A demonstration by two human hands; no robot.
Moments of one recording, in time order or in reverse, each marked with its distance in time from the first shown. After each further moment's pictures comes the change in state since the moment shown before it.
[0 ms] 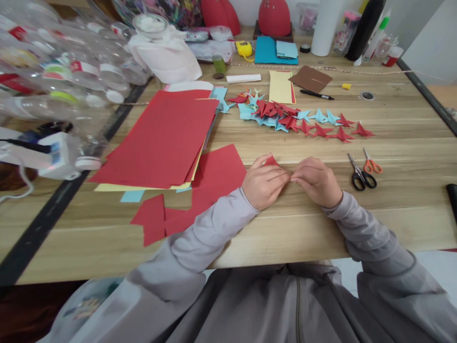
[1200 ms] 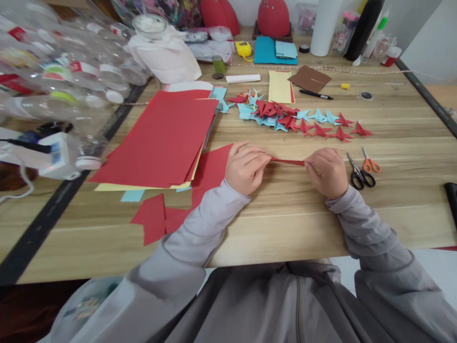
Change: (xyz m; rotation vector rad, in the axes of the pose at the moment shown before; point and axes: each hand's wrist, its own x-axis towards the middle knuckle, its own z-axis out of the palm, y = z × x) left_hand -0.002 -0.030 -0.012 0.168 0.253 -0.074; right_hand 0.000 0.011 -0.015 -0.461 0.145 -0.021
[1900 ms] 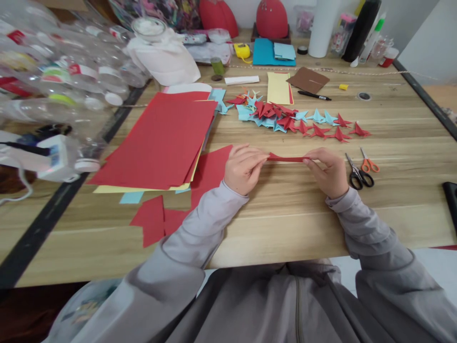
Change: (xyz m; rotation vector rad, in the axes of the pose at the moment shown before) left_hand 0.000 0.001 0.001 -0.053 0.021 -0.118; right_hand 0.002 -0.001 0.006 0.445 0.120 0.271
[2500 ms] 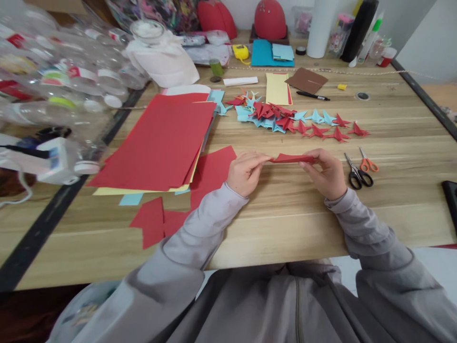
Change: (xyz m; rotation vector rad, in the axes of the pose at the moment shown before) left_hand -0.005 -0.003 0.009 -0.231 -0.028 -0.066; right_hand -0.004 -0.005 0.004 0.174 0.004 0.077
